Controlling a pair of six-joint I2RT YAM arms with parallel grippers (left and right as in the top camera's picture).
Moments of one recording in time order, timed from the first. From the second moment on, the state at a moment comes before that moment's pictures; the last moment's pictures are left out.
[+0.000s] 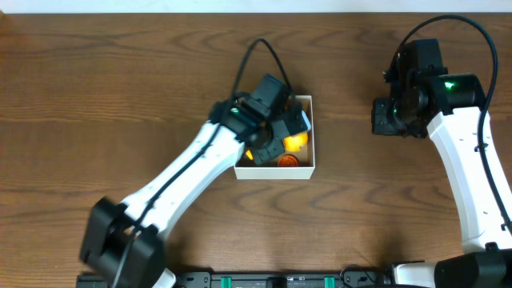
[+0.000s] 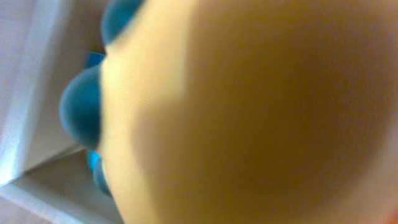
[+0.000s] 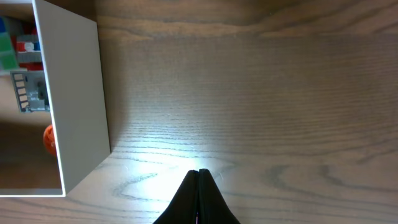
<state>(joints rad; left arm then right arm) -0.65 1.70 1.38 -0.89 0.08 0.53 0.10 1.55 1.48 -1.24 0.02 0.17</state>
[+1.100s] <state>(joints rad) -0.65 1.69 1.38 -0.94 0.05 0.51 0.10 1.55 1.48 -1.26 0.02 0.17</state>
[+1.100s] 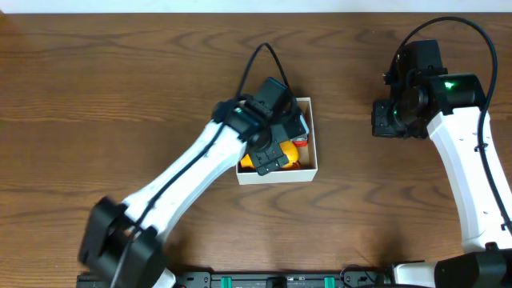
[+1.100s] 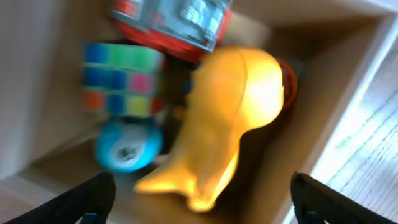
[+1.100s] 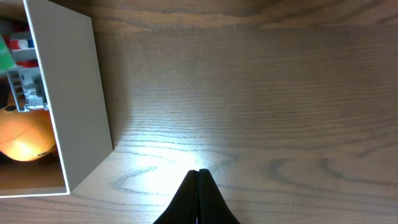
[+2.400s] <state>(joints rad) 0.08 1.30 1.29 -0.77 -0.04 0.09 0.10 1.57 1.44 -0.73 0.24 0.18</state>
